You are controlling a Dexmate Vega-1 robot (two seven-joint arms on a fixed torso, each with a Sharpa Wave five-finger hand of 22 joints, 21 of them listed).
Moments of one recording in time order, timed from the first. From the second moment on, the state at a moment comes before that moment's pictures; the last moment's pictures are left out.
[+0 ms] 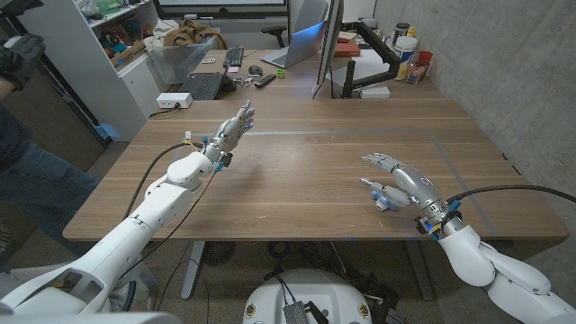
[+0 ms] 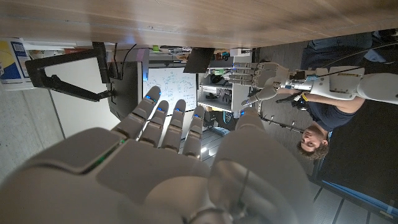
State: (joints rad) left arm 0.86 0.61 0.34 -1.50 -0.52 -0.11 -0.09; left_hand 0.36 0.05 -0.10 0.11 0.38 -0.02 0.02 0.19 0.19 -0.07 -0.01 0.20 0.19 -0.09 0.01 0.19 0.18 -0.12 0.03 0.31 0.17; right arm -1.53 -0.76 -0.08 -1.87 -0.63 0.40 -0.48; right_hand 0.53 0.07 0.10 -0.08 0.21 0.37 -0.11 0.20 0.19 0.32 -0.04 0.23 0.19 0.23 -0.02 0.19 0.19 0.22 -0.04 0.44 0.17
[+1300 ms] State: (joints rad) left arm 0.88 0.63 0.35 -1.55 -0.51 -0.10 -0.07; left_hand 0.36 0.05 -0.11 0.11 0.38 -0.02 0.02 0.20 0.19 -0.07 -0.01 0.20 0.19 -0.09 0.01 0.19 0.18 -0.11 0.03 0.30 0.18; right arm -1.52 -0.87 -0.17 -1.88 -0.72 0.20 -0.54; right_hand 0.53 0.07 0.11 -0.09 0.21 0.31 -0.16 0.18 0.19 0.30 -0.05 0.22 0.19 0.21 -0.01 0.19 0.19 0.20 -0.01 0.41 0.17
